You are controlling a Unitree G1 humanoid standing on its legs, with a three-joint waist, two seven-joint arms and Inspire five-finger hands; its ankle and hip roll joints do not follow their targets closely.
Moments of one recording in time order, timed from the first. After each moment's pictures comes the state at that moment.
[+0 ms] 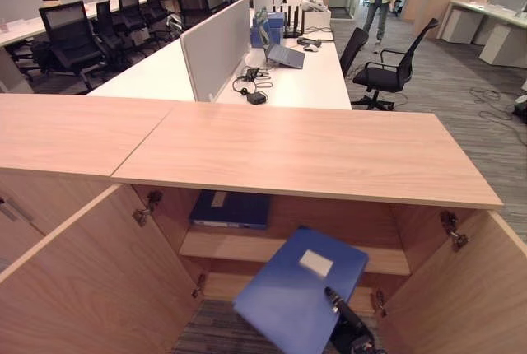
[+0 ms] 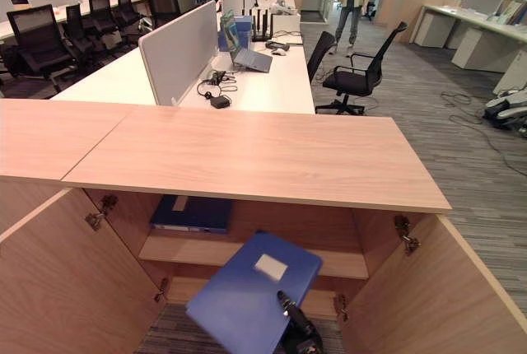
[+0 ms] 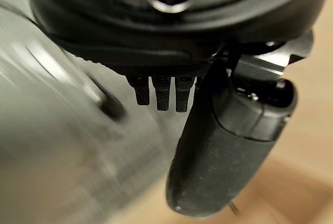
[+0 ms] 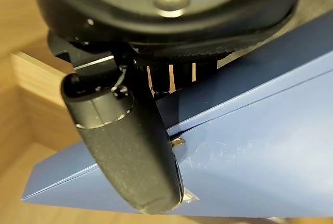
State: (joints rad) left arm 0.17 0.17 0.10 1.31 -0.82 0.03 -0.01; right arm 0.14 -0.08 0.22 0.75 1.35 -0.09 0.01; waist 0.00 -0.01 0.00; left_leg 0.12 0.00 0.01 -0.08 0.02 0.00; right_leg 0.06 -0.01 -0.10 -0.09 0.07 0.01
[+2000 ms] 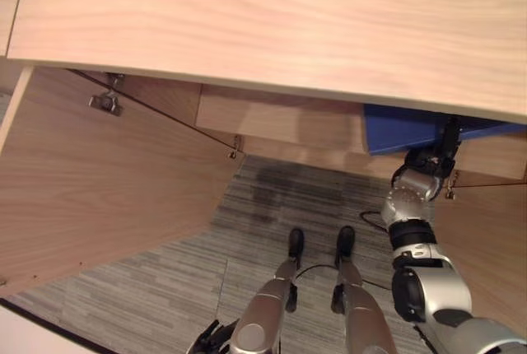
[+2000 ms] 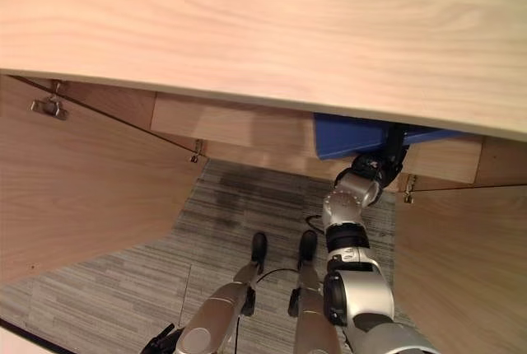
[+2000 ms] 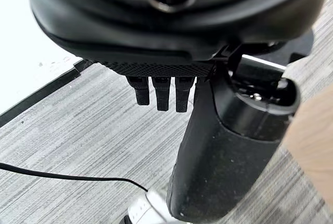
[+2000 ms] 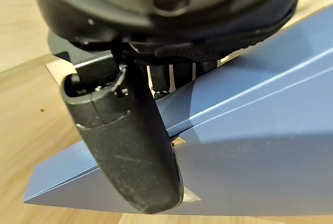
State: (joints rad) left arm 0.10 0.14 -0.16 0.98 -0.78 -0.05 0.08; right arm -0.80 -0.16 -0.21 0.62 1.44 -0.66 -0.43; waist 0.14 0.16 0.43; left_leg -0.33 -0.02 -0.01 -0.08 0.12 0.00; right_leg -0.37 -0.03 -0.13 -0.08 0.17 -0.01
